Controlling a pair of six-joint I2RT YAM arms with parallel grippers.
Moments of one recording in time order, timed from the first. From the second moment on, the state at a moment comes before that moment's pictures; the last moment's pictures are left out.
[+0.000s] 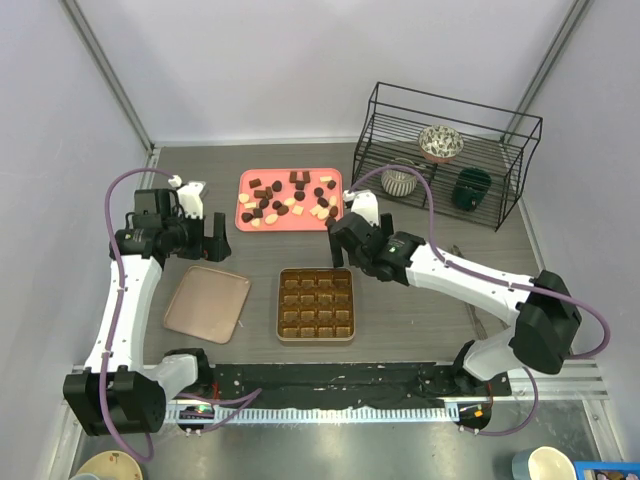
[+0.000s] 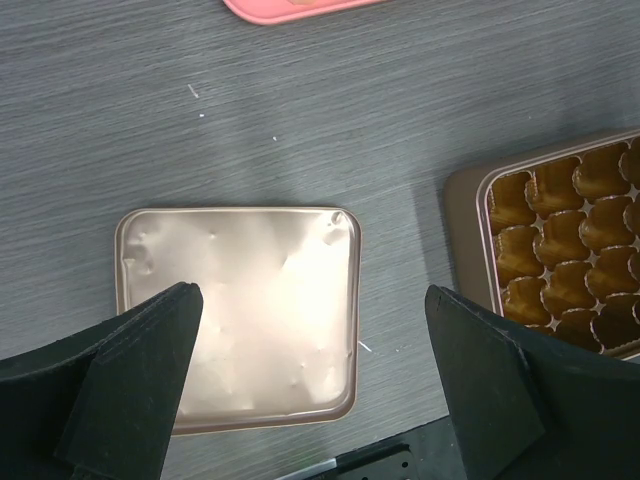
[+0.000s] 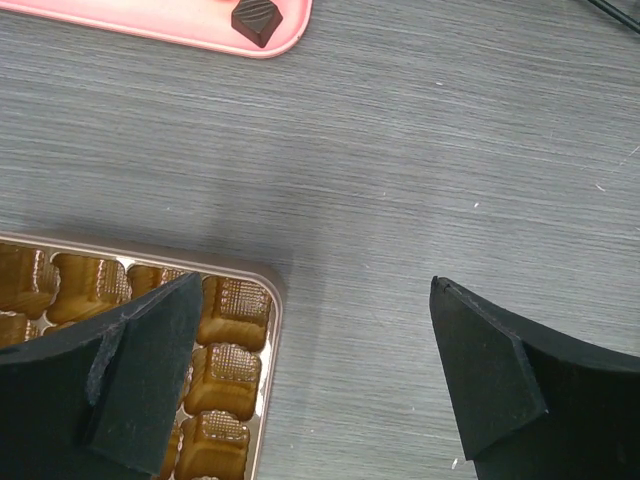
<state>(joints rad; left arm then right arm) 0.05 1.09 1.06 -0.87 0.34 0.13 0.92 1.44 1.11 -0.55 0.58 0.52</state>
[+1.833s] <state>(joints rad) 0.08 1.09 1.06 -0.89 0.32 0.19 0.65 2.08 1.44 -0.19 0.51 0.45</state>
